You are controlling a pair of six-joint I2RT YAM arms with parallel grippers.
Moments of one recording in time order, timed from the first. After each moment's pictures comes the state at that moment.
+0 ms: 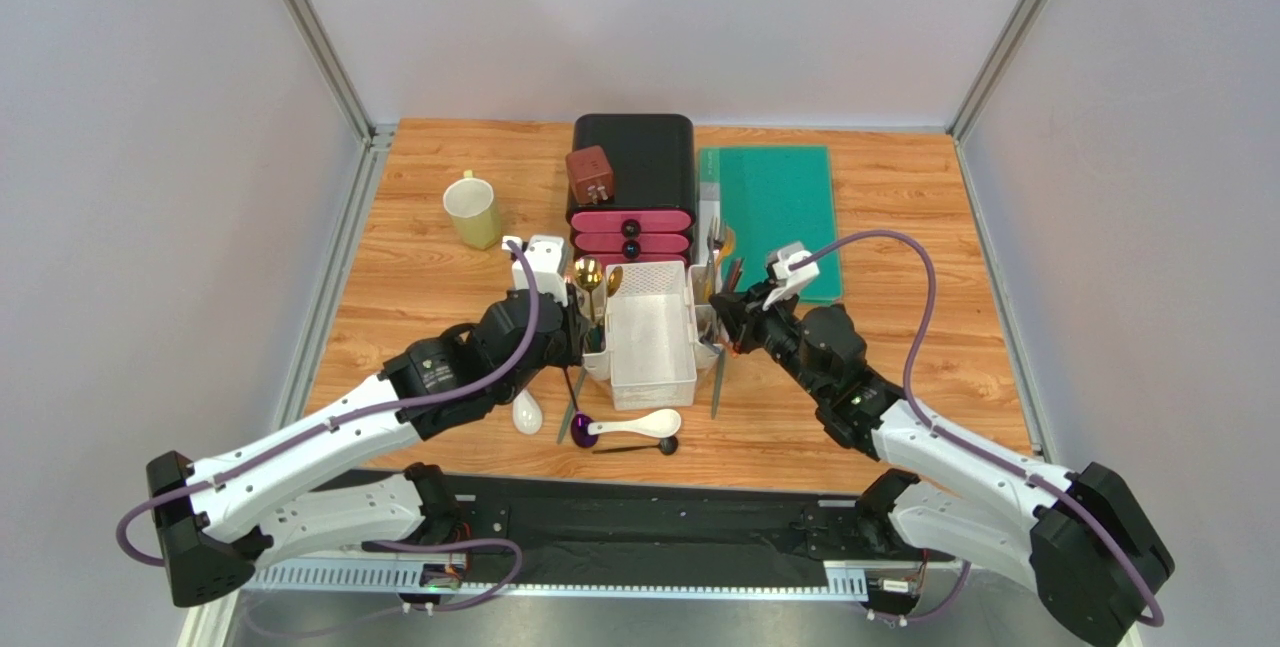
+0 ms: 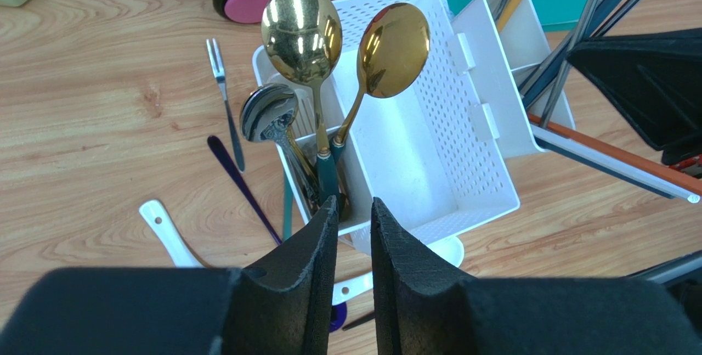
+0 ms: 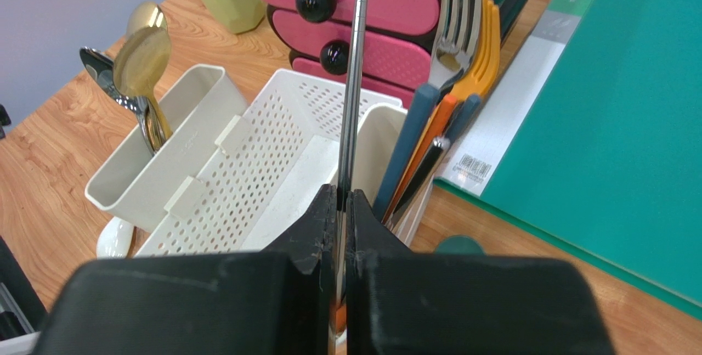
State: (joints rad) left arm -0.99 0.93 0.88 -0.50 -0.51 -0.57; right arm 0.69 0.98 0.41 0.47 0.07 0.26
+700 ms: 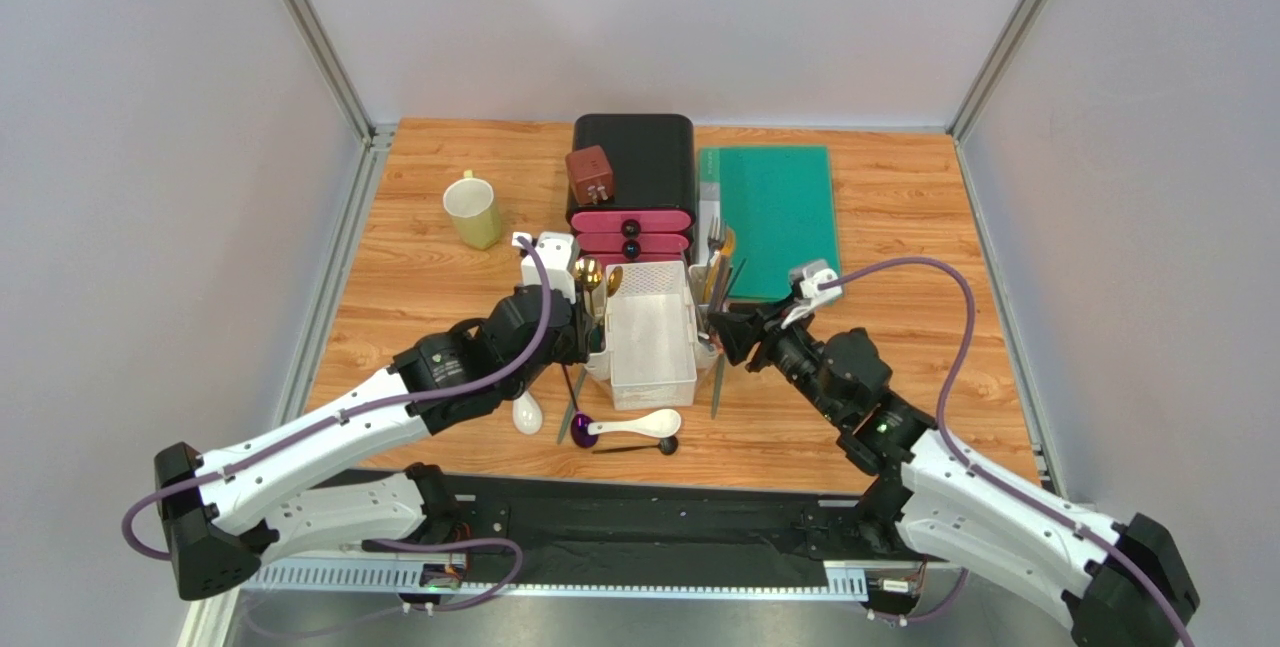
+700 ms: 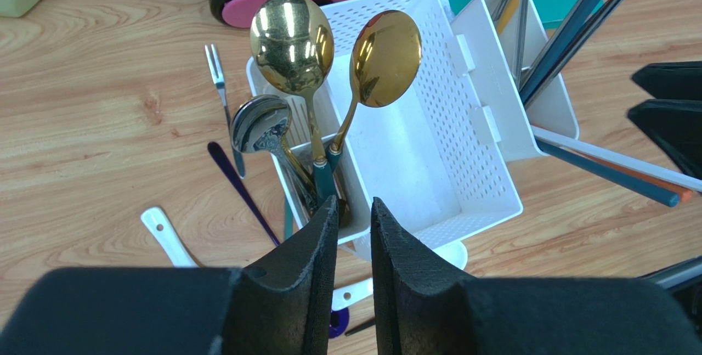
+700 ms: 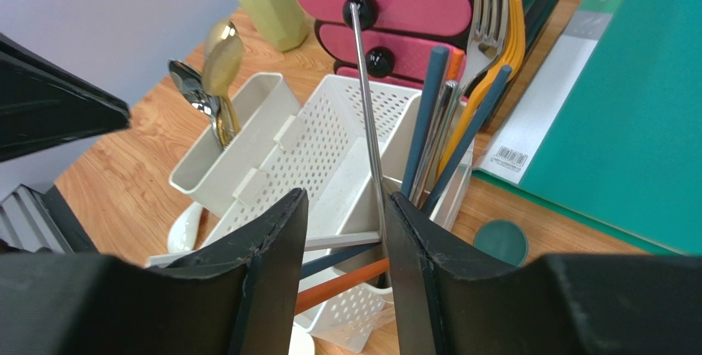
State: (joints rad) left arm -0.99 0.97 0.90 -0.49 -0.51 -0.54; right arm 0.77 0.78 0.36 0.37 0.12 0.35
